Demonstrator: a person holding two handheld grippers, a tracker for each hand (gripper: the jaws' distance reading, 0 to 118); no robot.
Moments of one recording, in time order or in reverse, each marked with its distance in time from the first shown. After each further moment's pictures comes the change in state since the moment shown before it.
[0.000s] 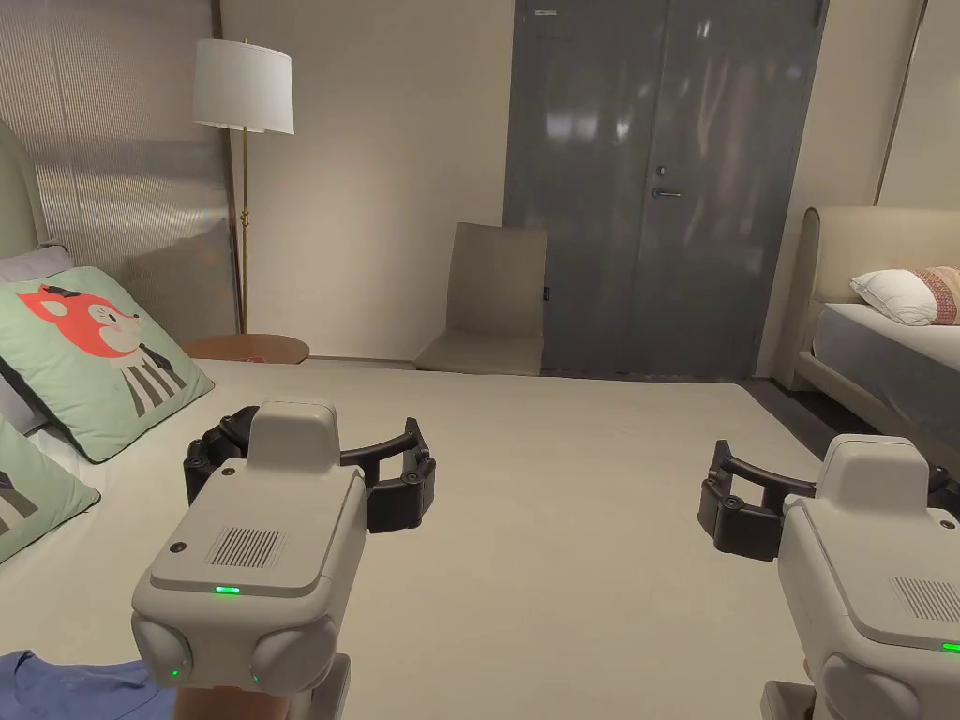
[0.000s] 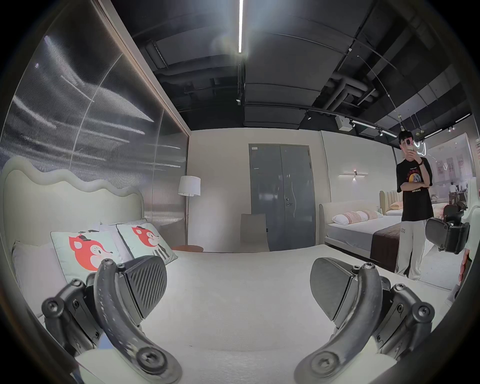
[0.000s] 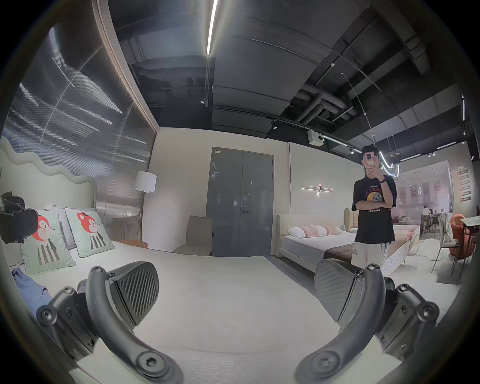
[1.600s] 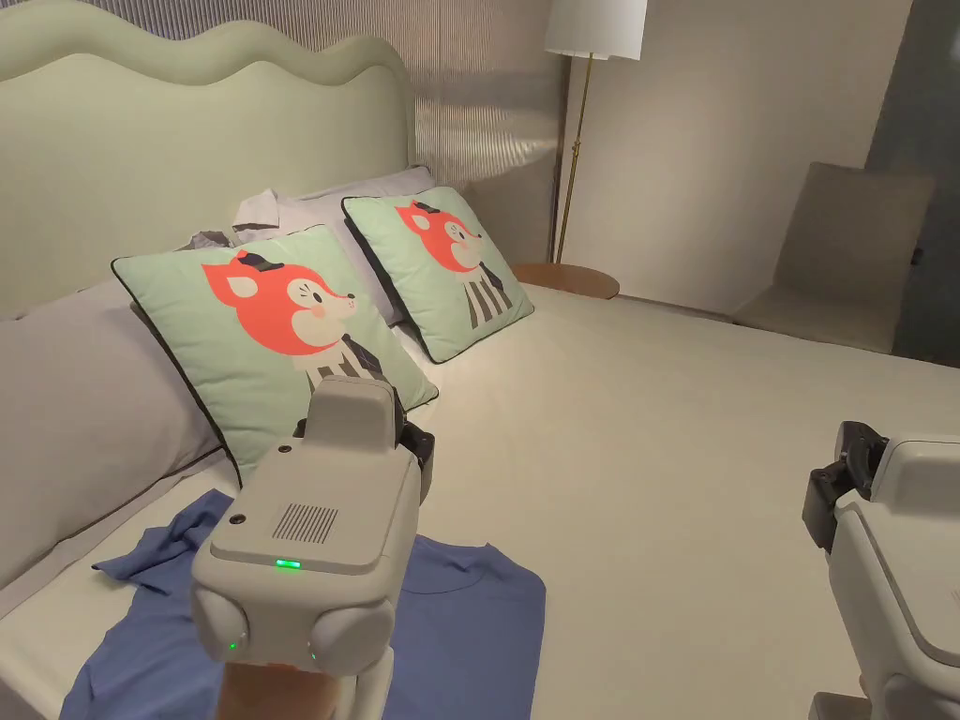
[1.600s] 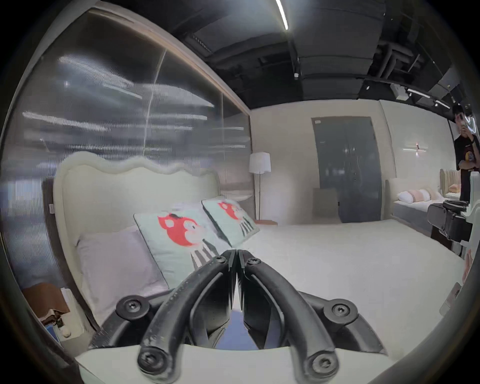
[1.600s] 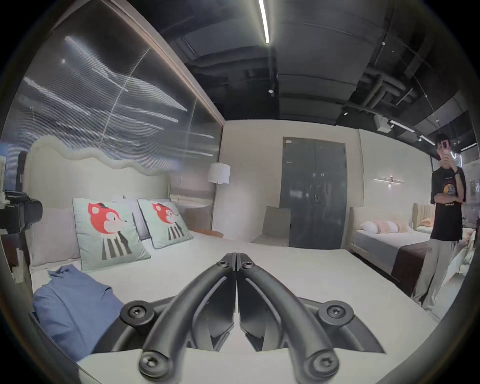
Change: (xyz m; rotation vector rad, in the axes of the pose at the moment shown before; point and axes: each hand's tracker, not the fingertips) left arm -0.164 -0.031 0.061 -0.176 0.409 -0.038; right arm -0.207 -0.033 -0.023 -0.069 0.446 -0.005
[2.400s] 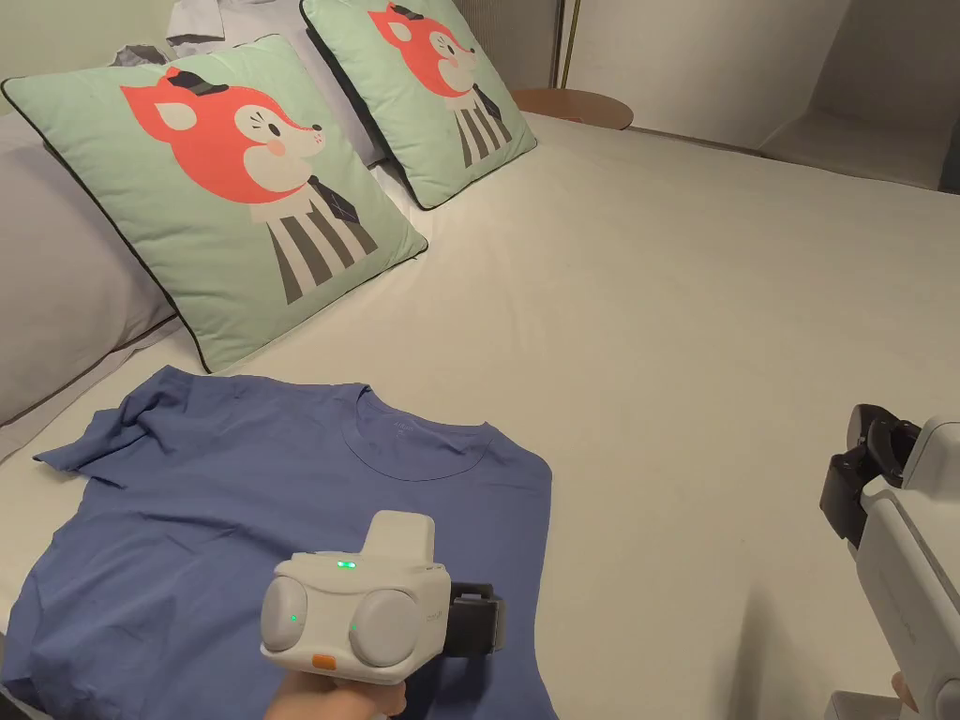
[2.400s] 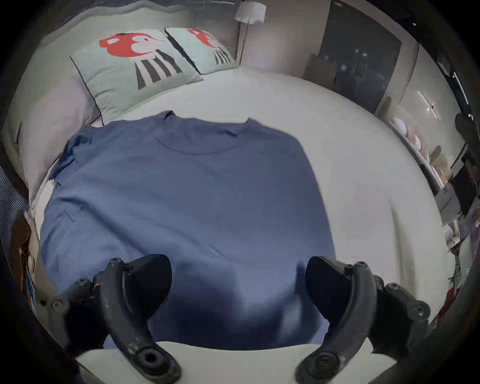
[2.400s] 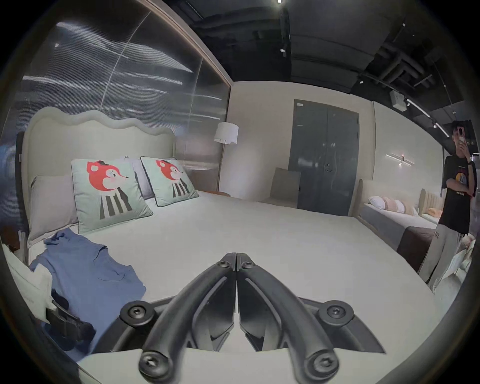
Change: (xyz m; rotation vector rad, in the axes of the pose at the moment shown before) left arm 0.024 -0.187 -0.087 -0.922 -0.155 0.078; right arm -0.006 -0.071 -0.038 -0.225 0.042 0.016
